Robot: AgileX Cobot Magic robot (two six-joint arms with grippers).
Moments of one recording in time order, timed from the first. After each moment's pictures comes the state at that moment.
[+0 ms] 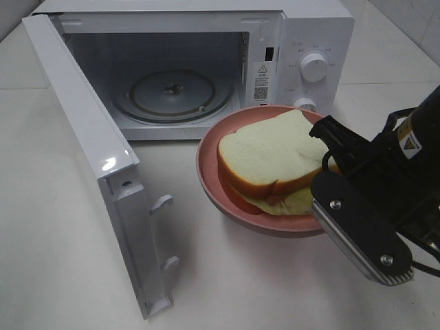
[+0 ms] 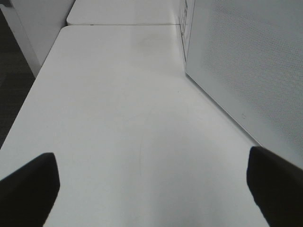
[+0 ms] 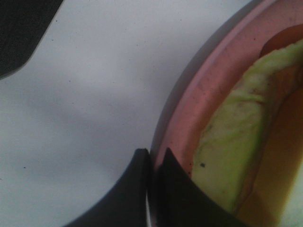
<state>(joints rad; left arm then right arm) 0.00 0.00 -0.50 -0.02 1.04 0.01 0.66 1.32 -0.74 -0.10 0.71 -1.45</state>
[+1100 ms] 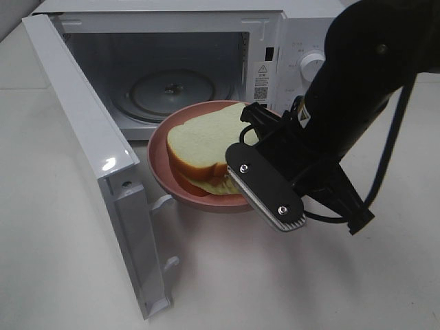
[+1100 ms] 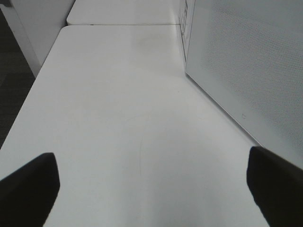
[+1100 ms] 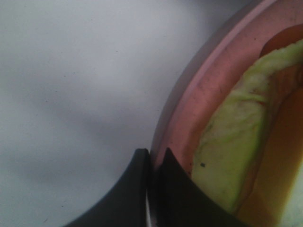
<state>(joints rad) 0.00 0.00 -0.50 -0.02 1.04 0.01 0.70 1.62 -1.00 -0.07 0.69 -1.47</state>
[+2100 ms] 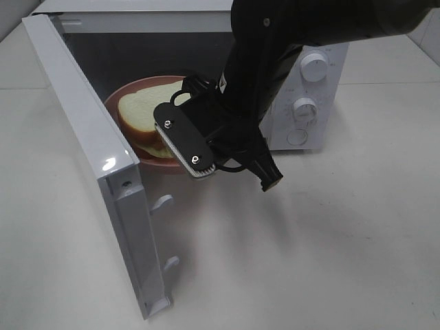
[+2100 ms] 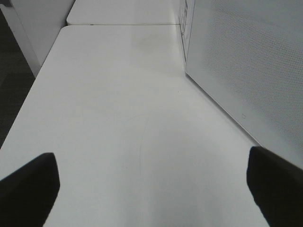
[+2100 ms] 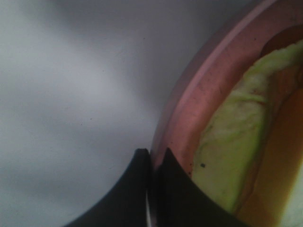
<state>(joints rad) 0.00 0.00 -0.50 -0.02 1.04 0.01 0.72 1.90 -1.35 -0.02 0.70 -1.47</state>
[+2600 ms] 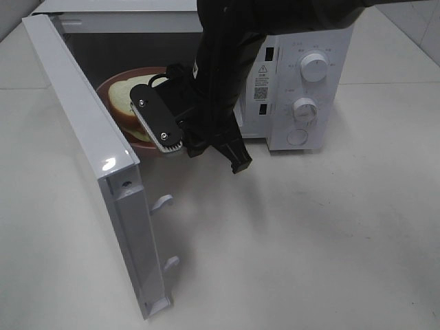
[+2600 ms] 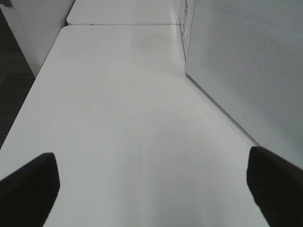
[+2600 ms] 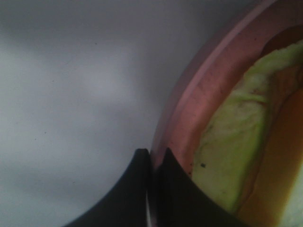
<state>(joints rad) 0.00 0.00 -0.50 -0.02 1.04 0.01 0.72 2.03 -1.57 -0.02 0.77 -1.40</state>
